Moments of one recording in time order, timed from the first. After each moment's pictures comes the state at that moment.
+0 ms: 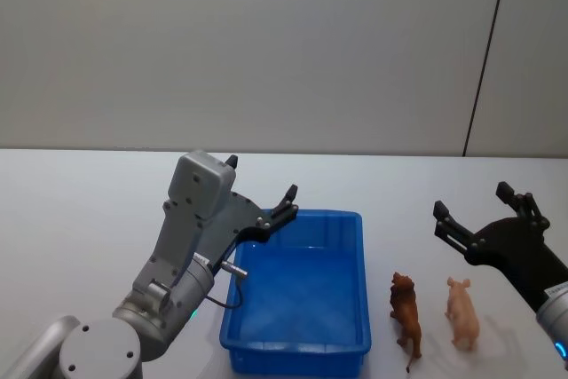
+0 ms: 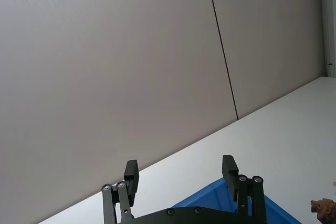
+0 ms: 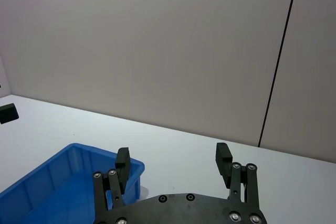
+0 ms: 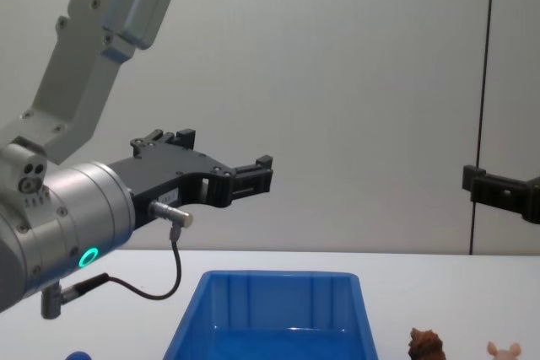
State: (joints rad) left arm -0.24 0.38 0.45 -1.63 -0.20 0.01 -0.01; right arm -0.01 0.34 -0.23 -1.77 0.29 0.03 0.07
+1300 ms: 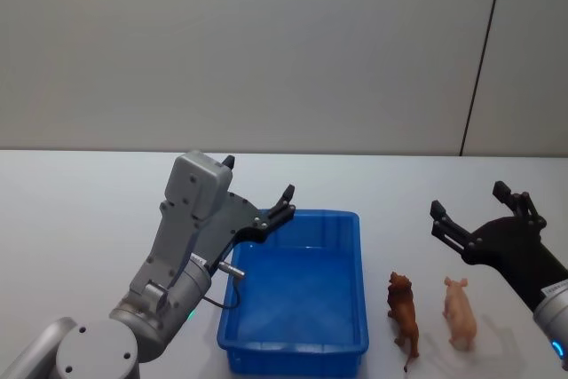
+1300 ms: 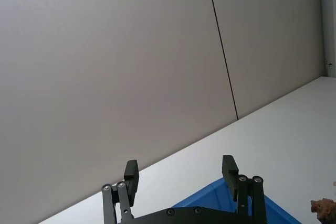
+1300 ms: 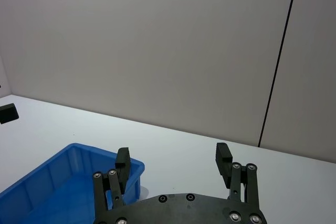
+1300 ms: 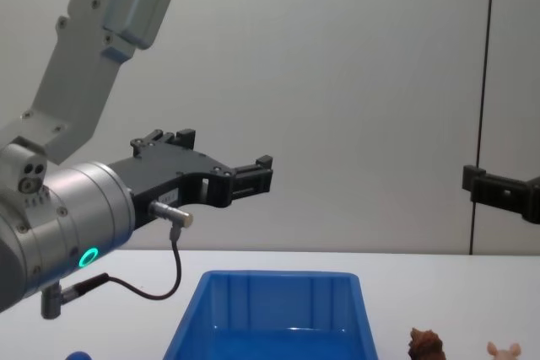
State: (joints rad) left arm -0.24 0.38 0.45 -1.63 -0.20 0.01 -0.01; right arm -0.01 0.34 -0.23 -1.77 0.29 0.03 0.07
